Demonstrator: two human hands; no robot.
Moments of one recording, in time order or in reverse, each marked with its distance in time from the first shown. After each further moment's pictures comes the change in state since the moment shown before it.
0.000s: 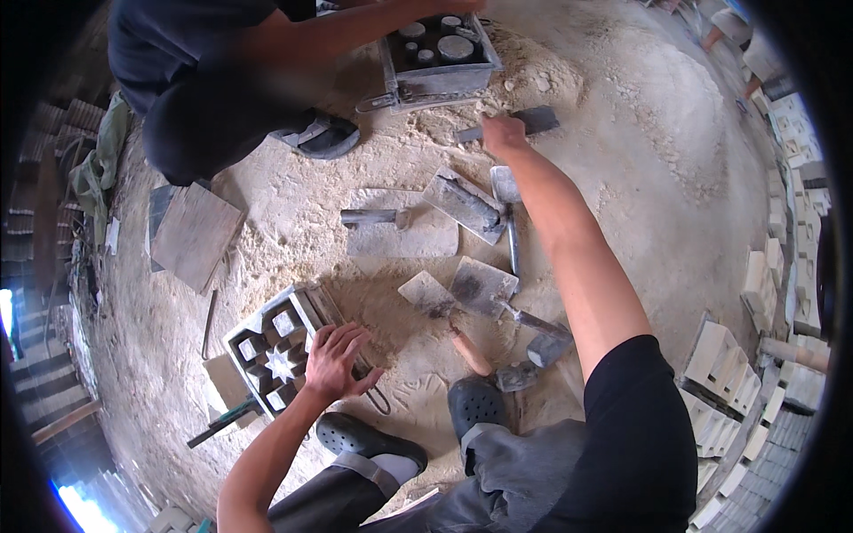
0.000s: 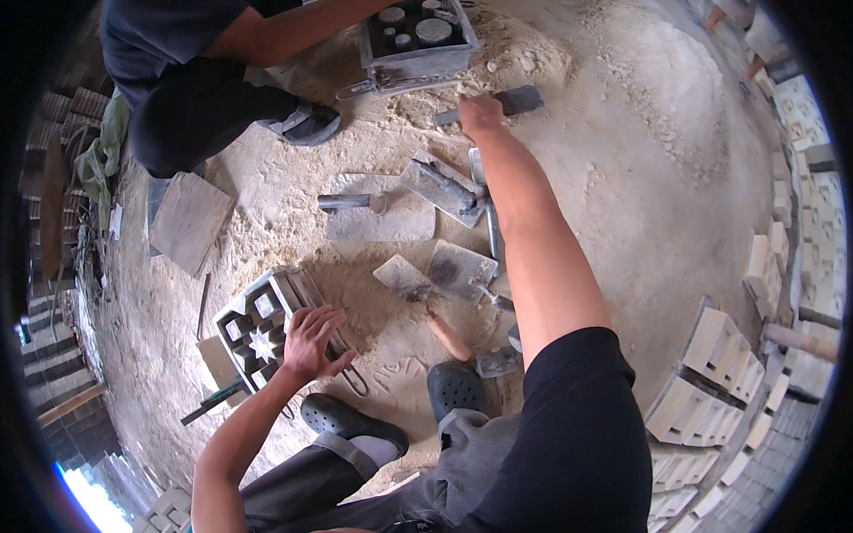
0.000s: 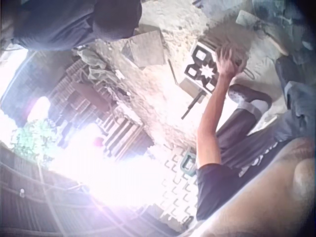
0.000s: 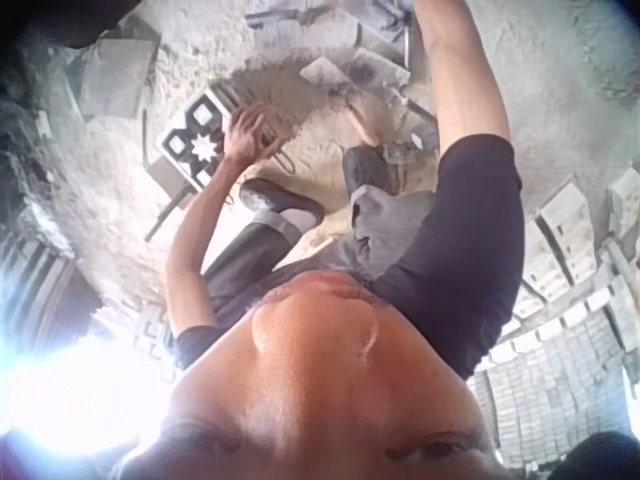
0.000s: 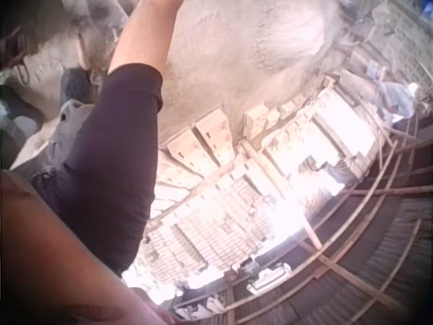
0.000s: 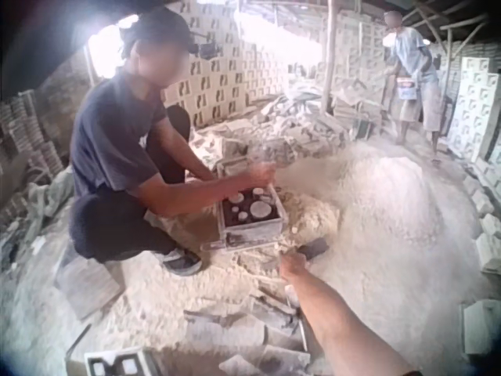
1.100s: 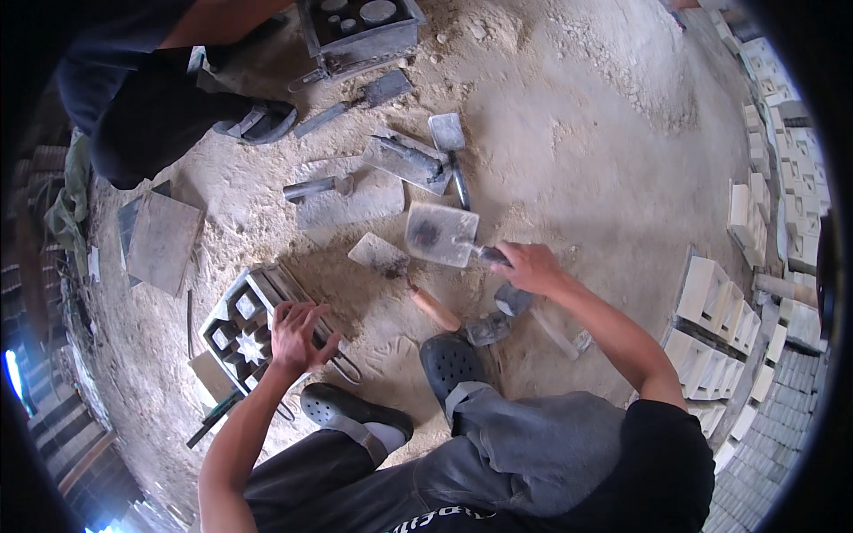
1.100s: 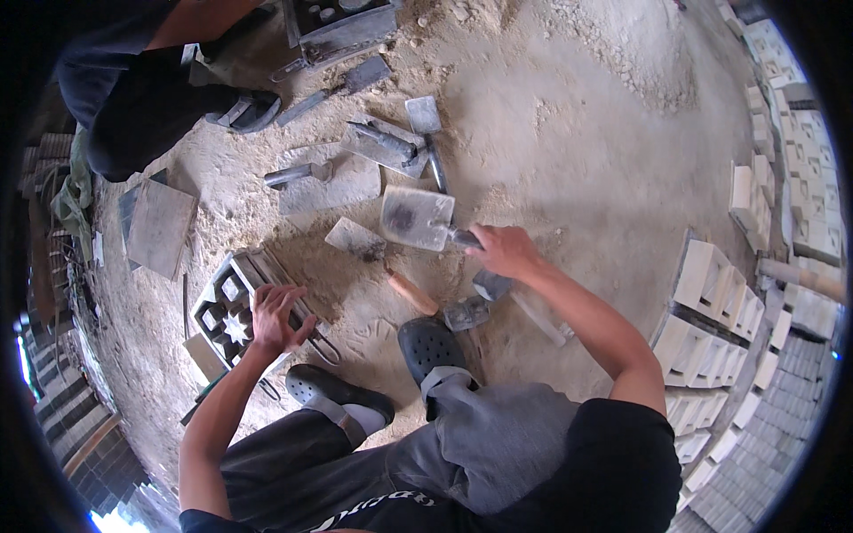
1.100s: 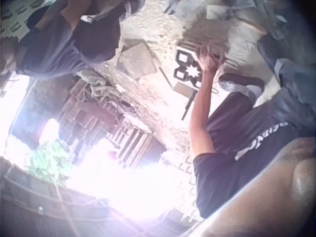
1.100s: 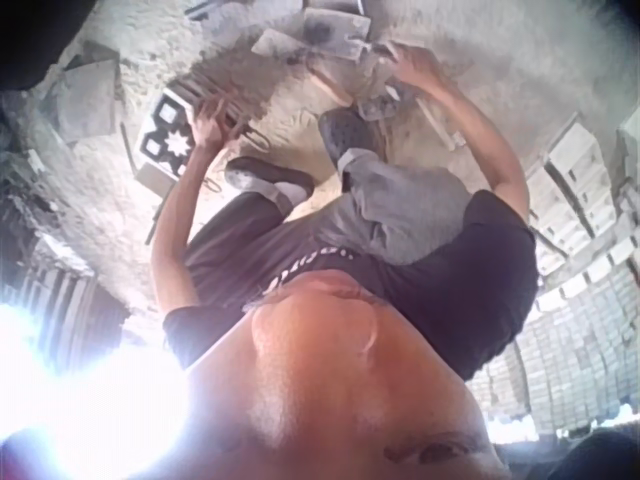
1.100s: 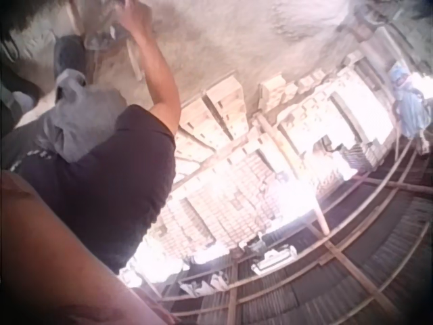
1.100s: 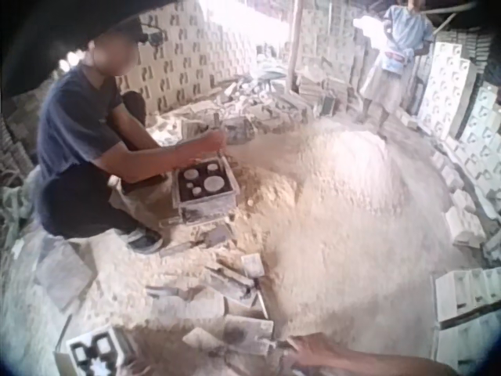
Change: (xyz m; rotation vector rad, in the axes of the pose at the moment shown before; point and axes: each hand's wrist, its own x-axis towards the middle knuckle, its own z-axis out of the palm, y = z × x) left_hand -0.002 0.004 -0.002 0.030 -0.007 -0.003; right_hand -0.383 0.013 -0.006 0.528 -0.273 -0.081
